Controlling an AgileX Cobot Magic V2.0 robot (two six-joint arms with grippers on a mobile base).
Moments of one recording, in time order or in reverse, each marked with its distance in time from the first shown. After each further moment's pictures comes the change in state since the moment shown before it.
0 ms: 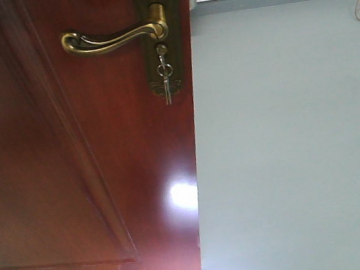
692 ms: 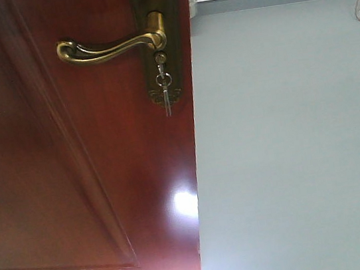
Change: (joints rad) left arm 0.000 0.012 0.000 1.283 0.019 -1.087; right arm 0.000 0.000 0.000 0.000 0.000 0.000
